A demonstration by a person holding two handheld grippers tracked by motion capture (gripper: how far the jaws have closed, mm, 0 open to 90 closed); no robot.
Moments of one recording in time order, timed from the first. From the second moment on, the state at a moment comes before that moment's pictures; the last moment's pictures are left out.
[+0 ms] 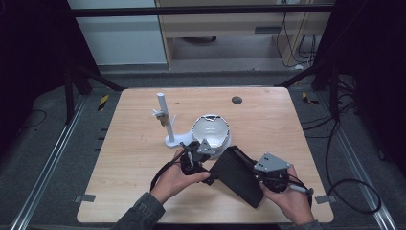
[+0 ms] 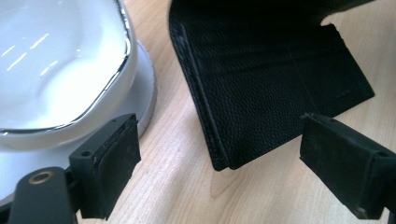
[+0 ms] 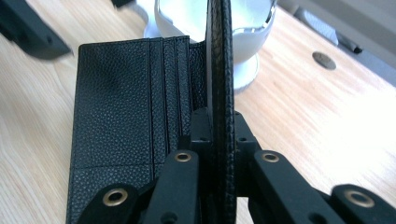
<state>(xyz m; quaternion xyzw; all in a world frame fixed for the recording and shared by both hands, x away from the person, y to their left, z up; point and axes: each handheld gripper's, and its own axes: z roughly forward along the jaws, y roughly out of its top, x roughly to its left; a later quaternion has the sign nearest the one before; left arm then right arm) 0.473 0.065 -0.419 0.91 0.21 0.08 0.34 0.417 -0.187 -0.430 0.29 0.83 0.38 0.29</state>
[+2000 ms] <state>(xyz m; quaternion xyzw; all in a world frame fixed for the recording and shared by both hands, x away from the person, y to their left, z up) 0.486 0.044 -0.331 0.93 0.19 0.07 0.32 0.411 -0.201 -0.443 0.28 0.81 0.45 0.24</state>
